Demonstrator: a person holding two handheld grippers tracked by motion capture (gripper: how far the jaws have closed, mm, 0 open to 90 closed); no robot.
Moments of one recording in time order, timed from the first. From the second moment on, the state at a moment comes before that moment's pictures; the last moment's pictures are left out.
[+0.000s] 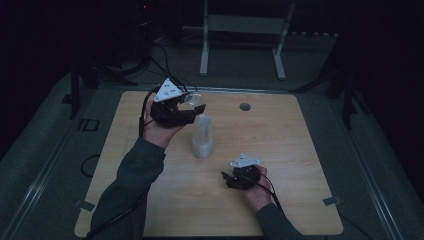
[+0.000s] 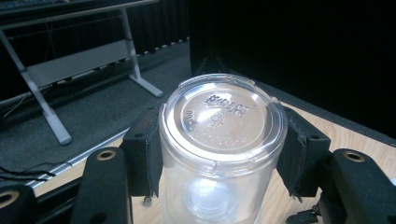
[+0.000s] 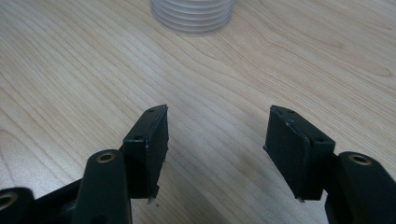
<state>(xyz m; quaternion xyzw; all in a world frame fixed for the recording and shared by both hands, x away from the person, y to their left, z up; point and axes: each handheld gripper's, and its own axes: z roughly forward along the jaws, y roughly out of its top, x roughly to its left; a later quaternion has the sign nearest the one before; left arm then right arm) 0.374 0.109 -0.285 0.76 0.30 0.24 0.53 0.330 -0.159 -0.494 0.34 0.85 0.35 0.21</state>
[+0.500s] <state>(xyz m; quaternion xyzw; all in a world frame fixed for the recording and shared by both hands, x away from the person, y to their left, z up) 0.348 0.146 -0.289 0.74 0.30 0.23 0.56 0.329 -0.158 -0.491 0.34 0.85 0.35 0.21</state>
